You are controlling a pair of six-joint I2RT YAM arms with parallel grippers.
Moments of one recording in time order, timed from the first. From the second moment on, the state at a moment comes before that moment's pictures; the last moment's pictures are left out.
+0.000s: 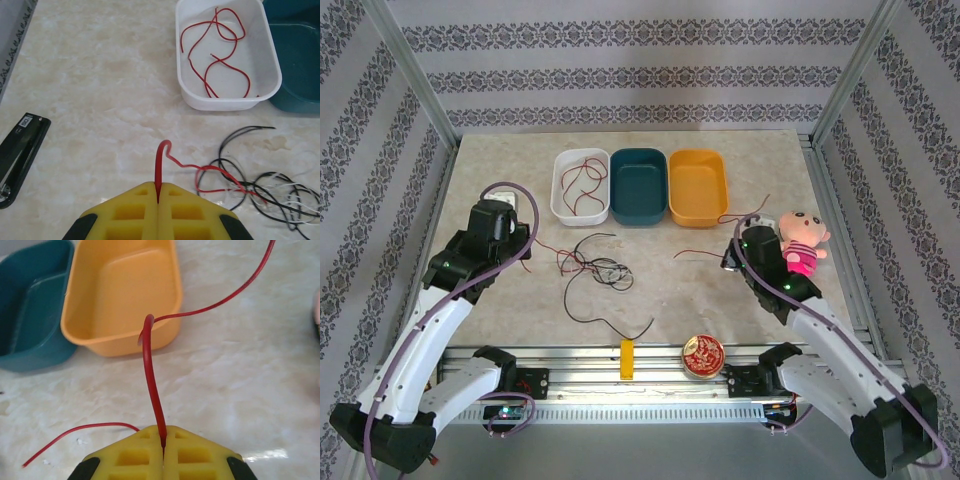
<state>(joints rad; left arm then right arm) -0.28 0.90 1.01 -0.86 -0.26 -0.24 0.38 0.83 0.59 -0.41 0.23 0.49</state>
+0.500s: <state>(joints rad) -0.28 0.86 0.97 -0.78 -0.11 -0.24 0.59 1.00 0.99 -0.53 0.21 0.43</state>
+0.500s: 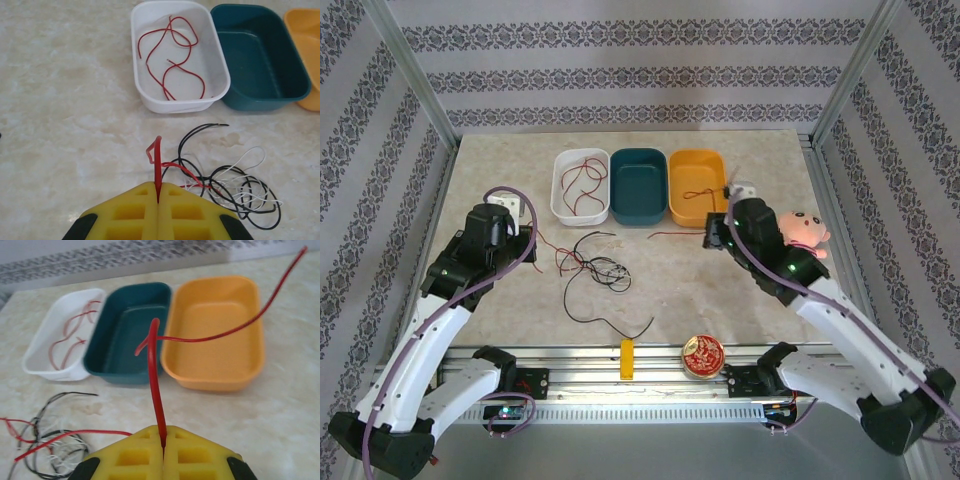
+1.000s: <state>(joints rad) -0.28 0.85 0.93 -0.67 0.04 -0.26 0.67 1.81 1.71 -0.43 0.17 0.26</state>
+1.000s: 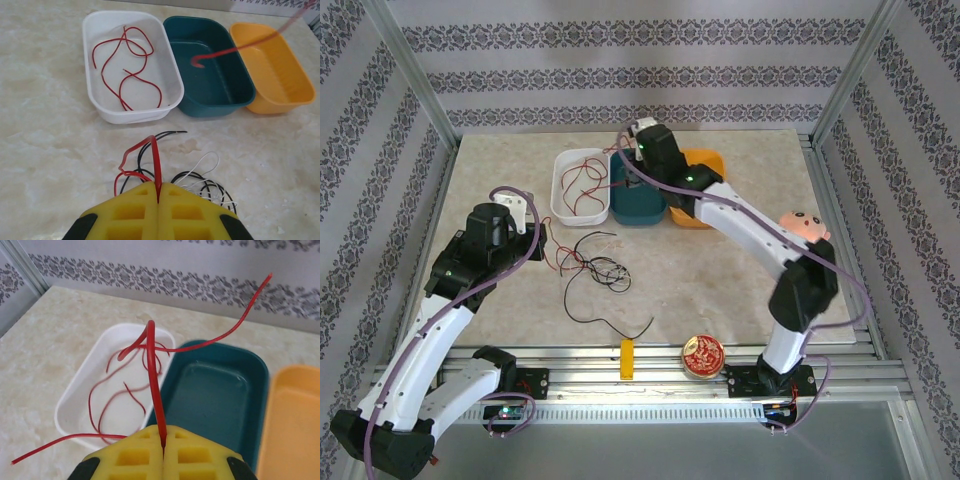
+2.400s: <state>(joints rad) -0.28 0.85 0.90 -0.63 0.11 -0.30 0.71 2.44 2.24 -0.65 -0.02 0.20</state>
